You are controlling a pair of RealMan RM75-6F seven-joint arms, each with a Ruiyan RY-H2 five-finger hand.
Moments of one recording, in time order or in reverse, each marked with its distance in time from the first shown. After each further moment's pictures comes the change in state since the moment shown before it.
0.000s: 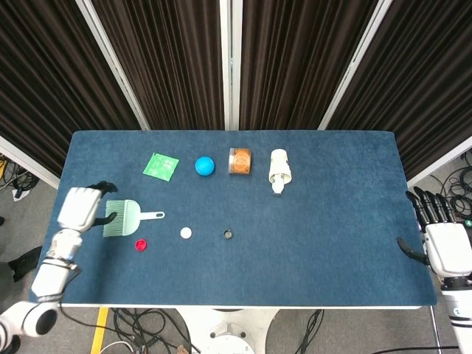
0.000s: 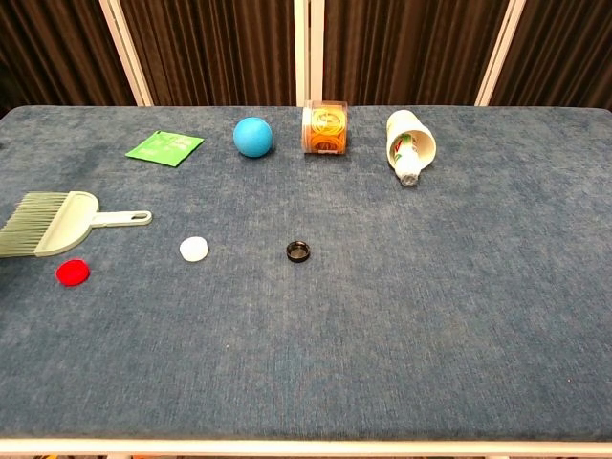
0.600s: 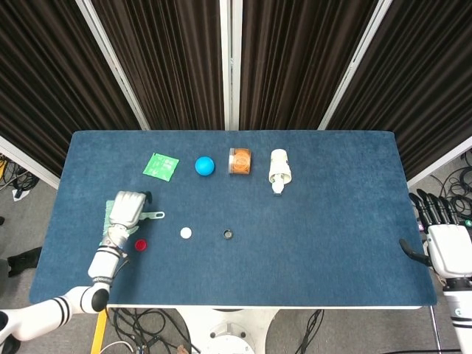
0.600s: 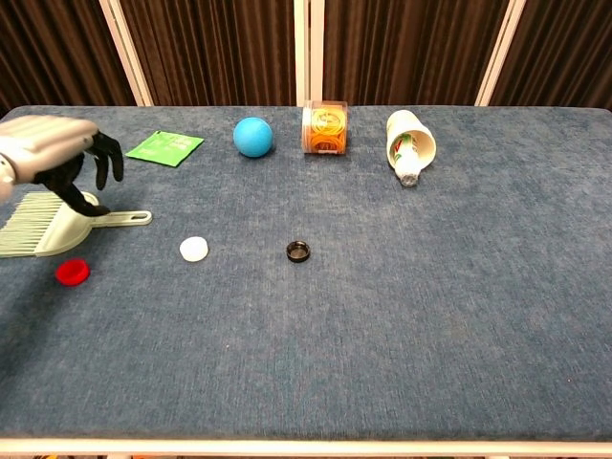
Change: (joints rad) left arm -0.165 -0.301 0.005 0.204 -0.265 -0.144 0.314; right arm -0.004 -0.001 -0.010 -0.002 0.028 -0.022 0.008
